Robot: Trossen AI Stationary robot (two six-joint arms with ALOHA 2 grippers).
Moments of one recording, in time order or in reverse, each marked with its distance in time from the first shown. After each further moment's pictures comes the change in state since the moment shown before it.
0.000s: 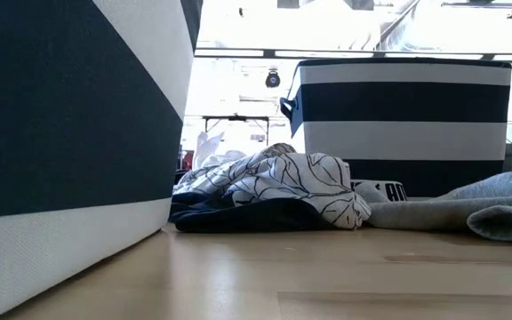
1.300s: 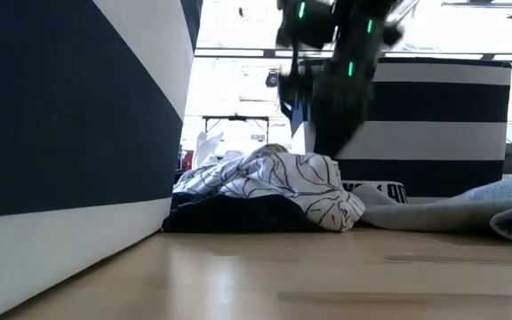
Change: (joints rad) left arm 0.035 0.061 -0.002 -0.221 0.102 0.027; right arm 0.117 0.576 -0.488 0.360 0.165 0.110
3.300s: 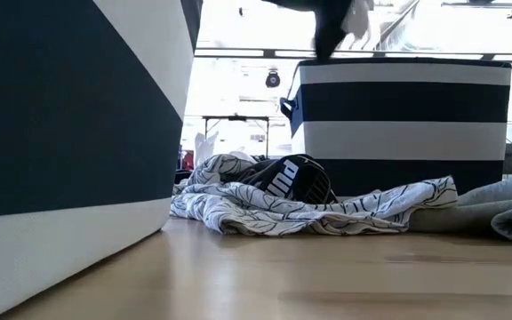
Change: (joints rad) left arm 0.208 0.433 -0.008 0.991 0.285 0.453; right arm 0.062 -0.345 0.676 0.203 -0.120 -0.134
